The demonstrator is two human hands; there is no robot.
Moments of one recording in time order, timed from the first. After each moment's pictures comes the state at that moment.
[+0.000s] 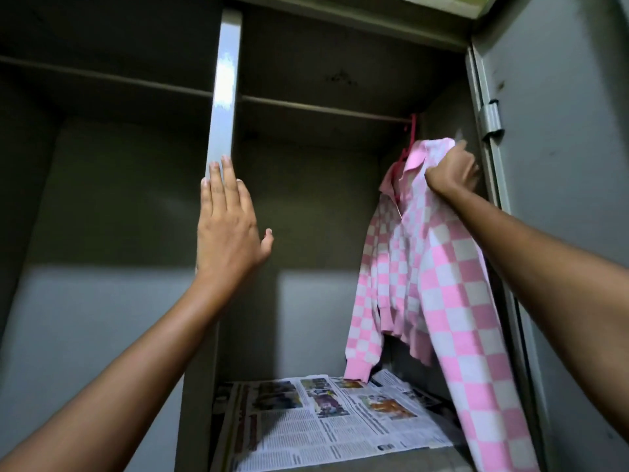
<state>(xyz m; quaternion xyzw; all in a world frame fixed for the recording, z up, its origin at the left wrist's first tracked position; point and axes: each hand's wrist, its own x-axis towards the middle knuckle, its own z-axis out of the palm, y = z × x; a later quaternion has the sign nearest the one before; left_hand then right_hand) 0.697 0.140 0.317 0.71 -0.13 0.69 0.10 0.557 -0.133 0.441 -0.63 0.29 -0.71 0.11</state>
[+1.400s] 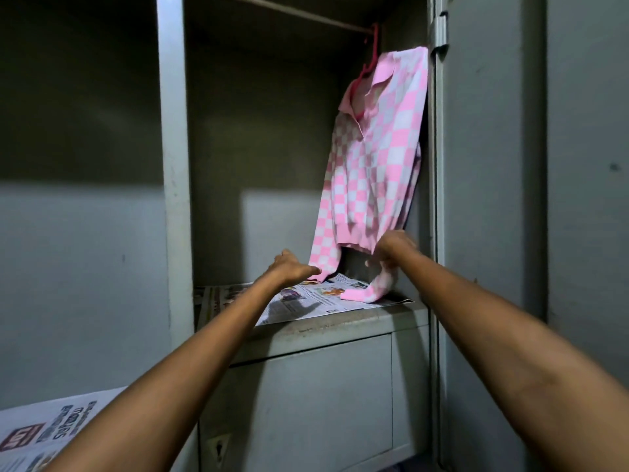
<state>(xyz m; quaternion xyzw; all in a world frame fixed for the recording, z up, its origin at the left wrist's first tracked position) 0.678 0.028 0.165 0.85 -0.37 0.03 0.39 0.557 -0.129 0.213 -0.82 0.49 -0.23 0.18</state>
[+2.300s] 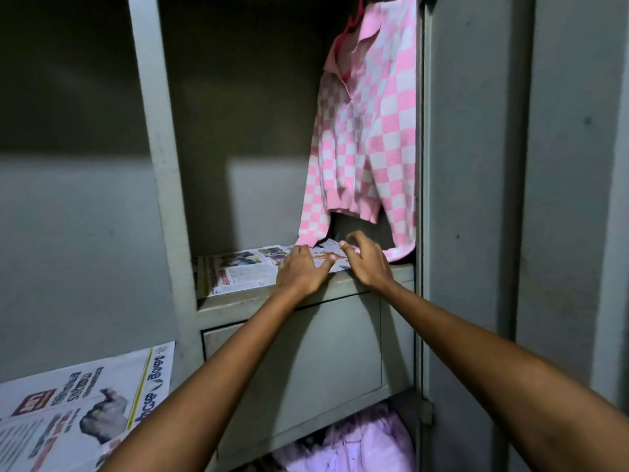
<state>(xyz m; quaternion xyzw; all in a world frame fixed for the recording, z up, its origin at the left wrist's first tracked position) 0.629 0.032 0.101 0.83 -0.44 0.13 0.32 0.555 -0.103 0.088 -0.82 0.19 -0.49 0.20</state>
